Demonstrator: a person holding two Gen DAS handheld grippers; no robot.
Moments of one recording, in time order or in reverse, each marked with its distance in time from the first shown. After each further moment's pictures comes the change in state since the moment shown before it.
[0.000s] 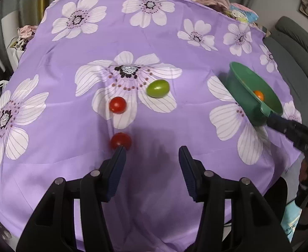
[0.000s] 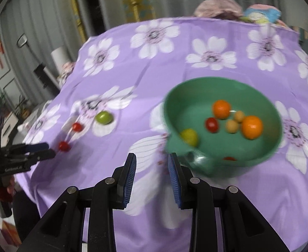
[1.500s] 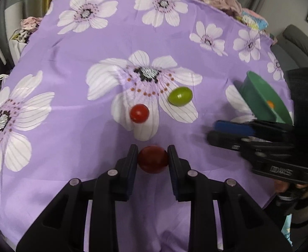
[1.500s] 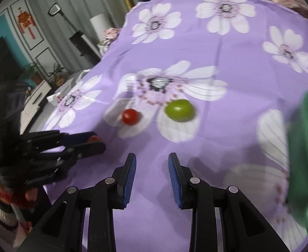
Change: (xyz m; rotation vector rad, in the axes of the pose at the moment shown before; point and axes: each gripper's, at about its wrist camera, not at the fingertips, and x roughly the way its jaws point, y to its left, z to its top) left arm 0.011 0.043 0.014 -0.052 -0.002 -0.006; right arm 0.106 0.096 0.039 -0.117 0.180 0.293
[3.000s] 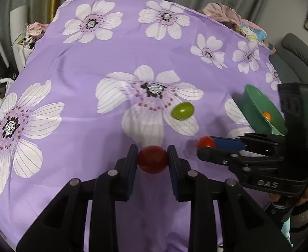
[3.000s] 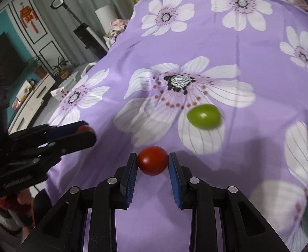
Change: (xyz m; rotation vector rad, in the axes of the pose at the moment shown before) left arm -0.014 0.006 0.006 0.003 -0.060 -0.006; right arm 0.003 0.015 0.002 -0.012 0.034 0.002
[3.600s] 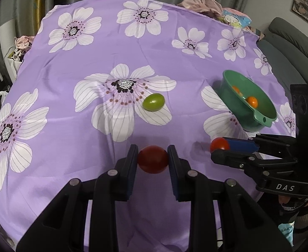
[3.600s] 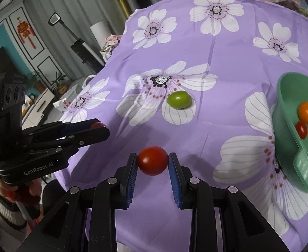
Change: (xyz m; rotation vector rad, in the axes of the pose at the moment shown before) left arm -0.009 -0.051 -0.013 0.087 0.018 -0.006; right arm -0.052 -0.007 -0.043 0.071 -0.078 -0.019
